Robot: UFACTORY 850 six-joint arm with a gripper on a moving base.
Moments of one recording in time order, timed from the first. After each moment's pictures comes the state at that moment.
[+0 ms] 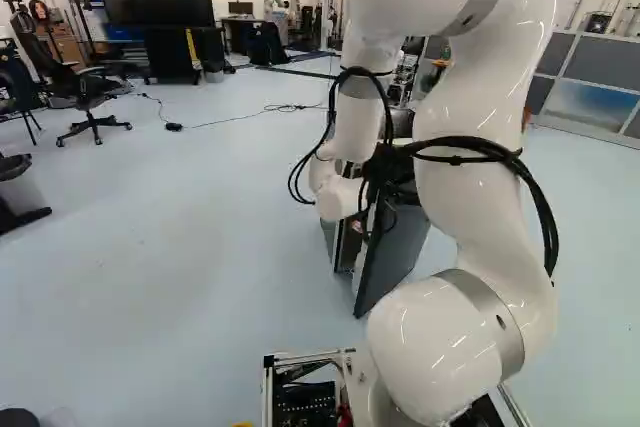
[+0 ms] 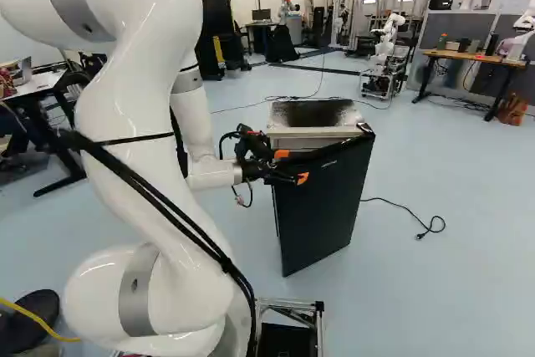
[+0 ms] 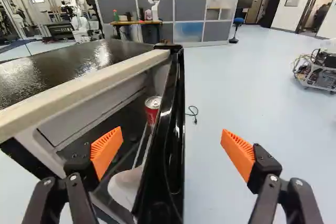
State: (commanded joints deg) arm 11.6 -23.4 -24.2 68.2 74.7 0.0
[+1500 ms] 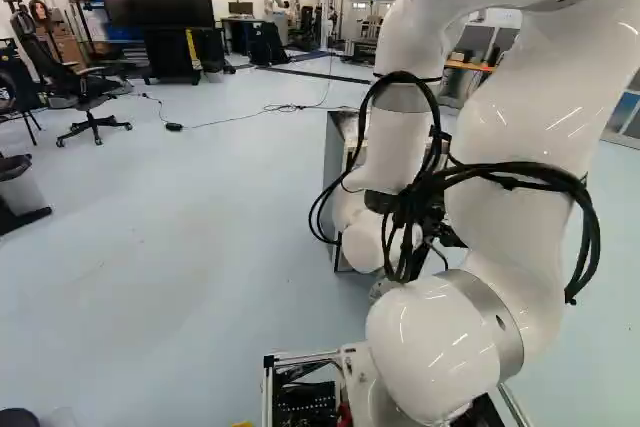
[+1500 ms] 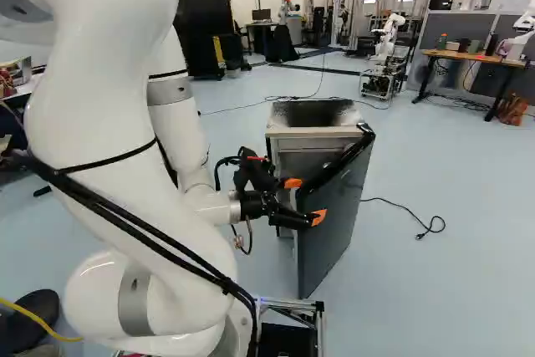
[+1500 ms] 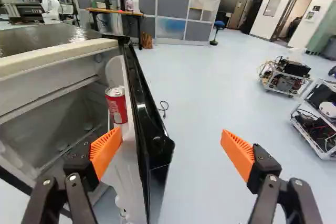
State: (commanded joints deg) arm 9.0 -11.0 -4.8 71.5 76.3 0.0
